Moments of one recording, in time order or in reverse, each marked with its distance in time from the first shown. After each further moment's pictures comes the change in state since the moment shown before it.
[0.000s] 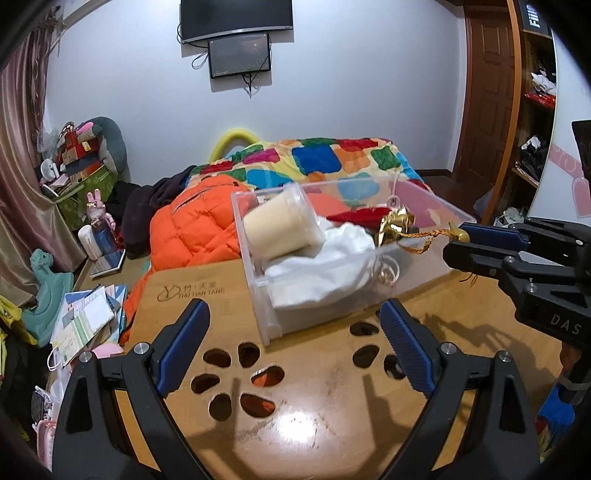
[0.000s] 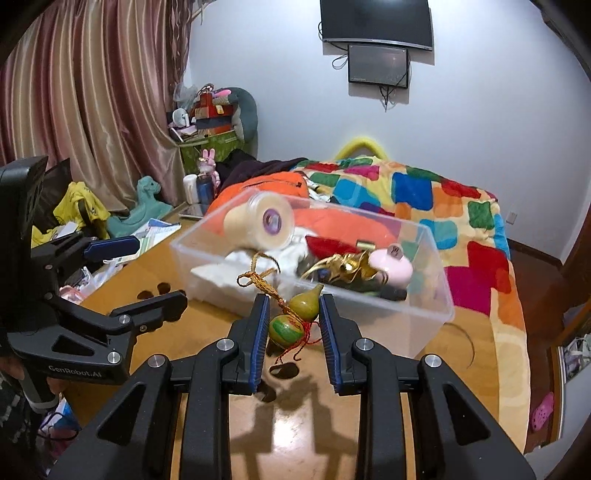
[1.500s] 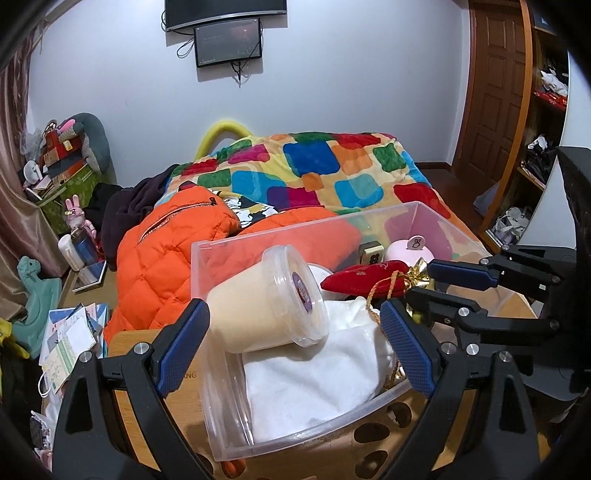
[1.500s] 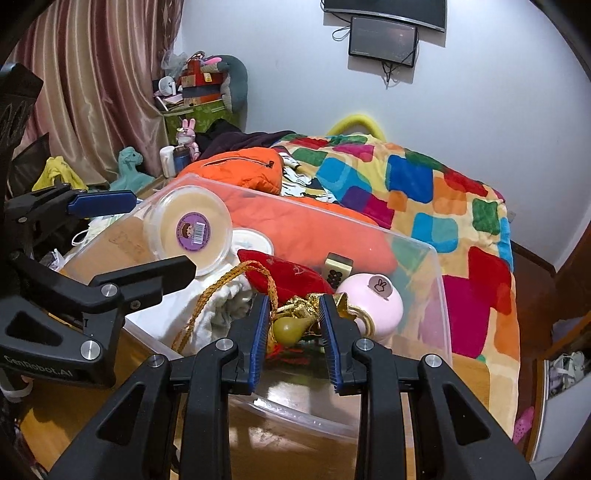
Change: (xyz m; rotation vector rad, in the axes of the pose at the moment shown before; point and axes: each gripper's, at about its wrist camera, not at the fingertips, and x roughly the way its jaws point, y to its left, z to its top) left arm 0.083 -0.006 0.064 0.009 0.058 -0.027; right arm 0.089 -0.038 0.033 -0.052 0.129 -0.051
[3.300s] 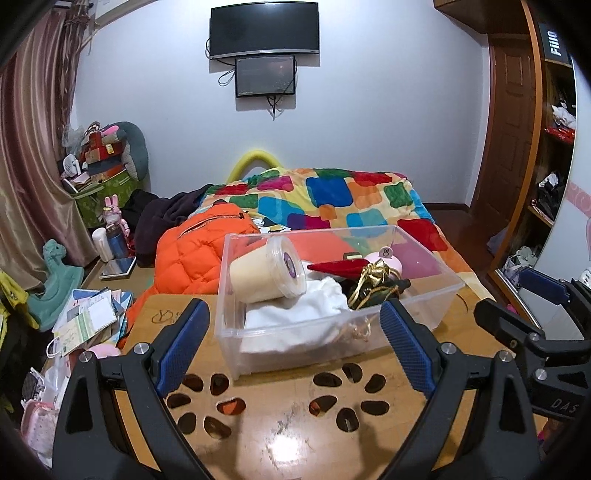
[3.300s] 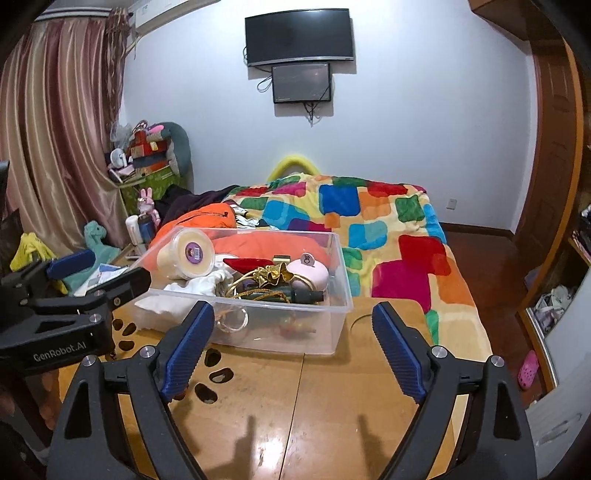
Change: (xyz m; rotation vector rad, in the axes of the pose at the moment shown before) left arm -0.093 -0.033 -0.041 -0.110 -0.146 0.105; right arm -0.129 -0.001 -0.063 0.244 -0.208 -0.164
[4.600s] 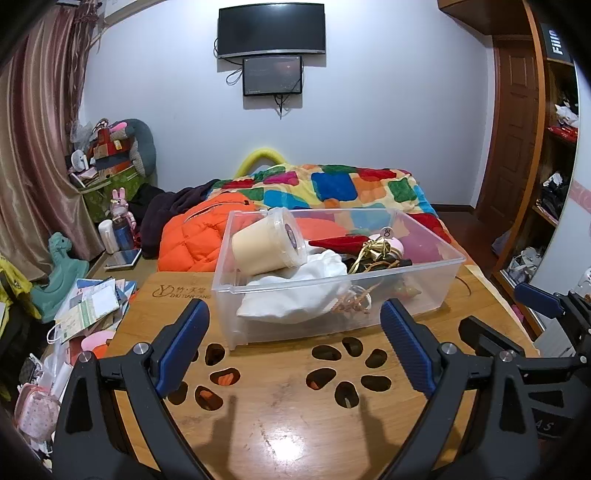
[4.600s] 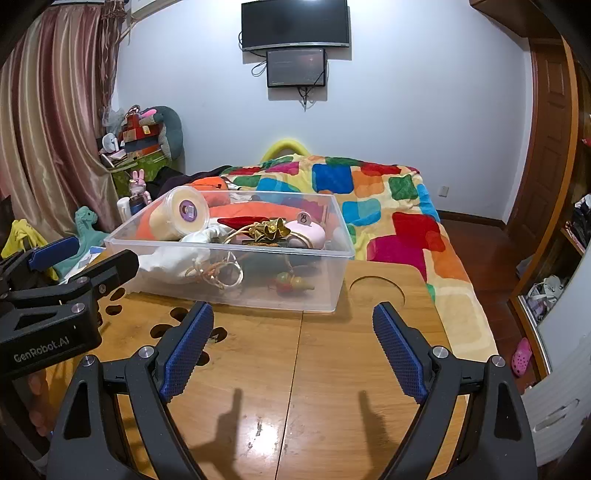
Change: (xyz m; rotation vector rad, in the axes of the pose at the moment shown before) left arm -0.006 -0.003 -0.033 -0.016 -0.008 0.017; right arm 0.009 0.009 -0.034 -0.013 0.056 -0.041
